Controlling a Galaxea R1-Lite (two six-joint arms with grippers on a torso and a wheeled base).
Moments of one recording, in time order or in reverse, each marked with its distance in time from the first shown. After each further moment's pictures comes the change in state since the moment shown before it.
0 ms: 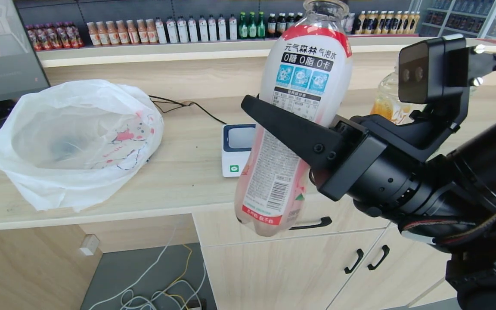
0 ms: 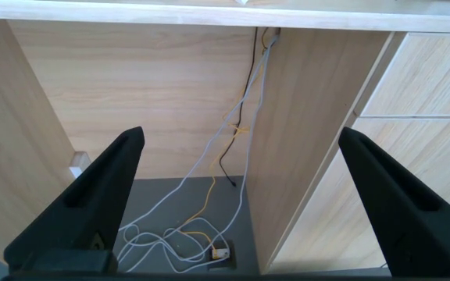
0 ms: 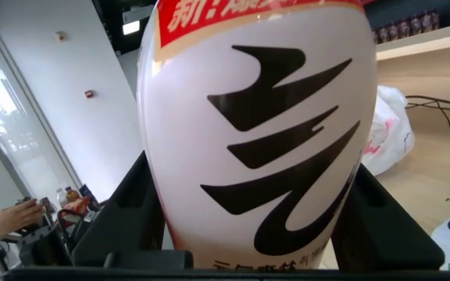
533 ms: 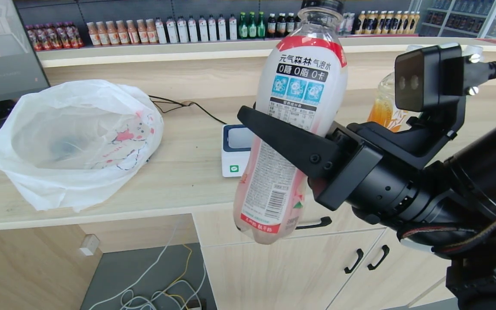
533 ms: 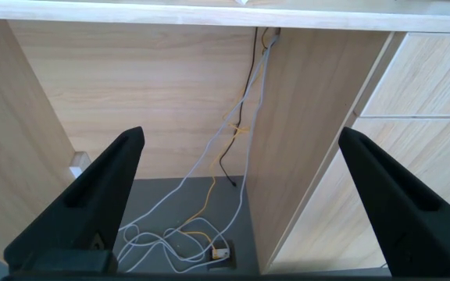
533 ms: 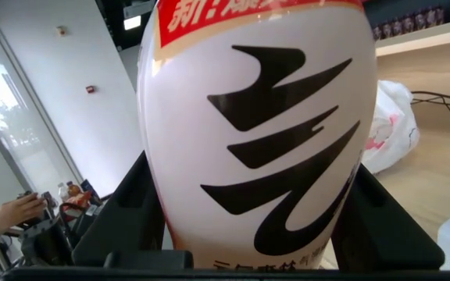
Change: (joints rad) left arm 0.001 0.000 0.000 0.000 0.000 0.000; right arm 0.013 0.000 0.016 0.000 0.000 -0.012
